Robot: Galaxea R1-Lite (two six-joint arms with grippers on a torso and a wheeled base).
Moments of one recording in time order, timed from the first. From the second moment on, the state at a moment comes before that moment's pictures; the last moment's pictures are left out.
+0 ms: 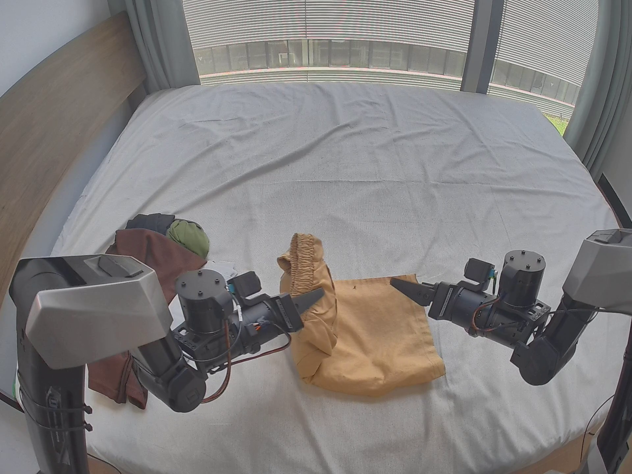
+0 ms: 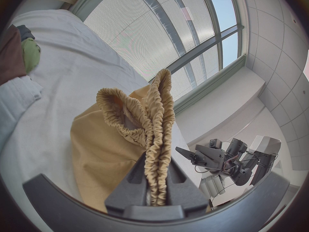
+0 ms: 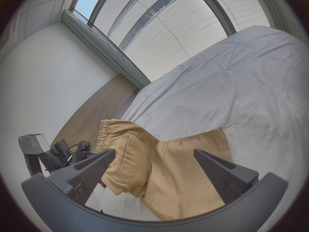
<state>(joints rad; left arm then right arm) -0.51 2.30 -0.70 -1.50 -0.35 -0.70 0.38 2.13 -0.55 -1.38 0.30 0.52</state>
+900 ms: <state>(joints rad) -0.64 2.46 -0.92 -1.47 -0.32 -0.72 0.30 2.12 -0.59 -1.38 0.30 0.52</state>
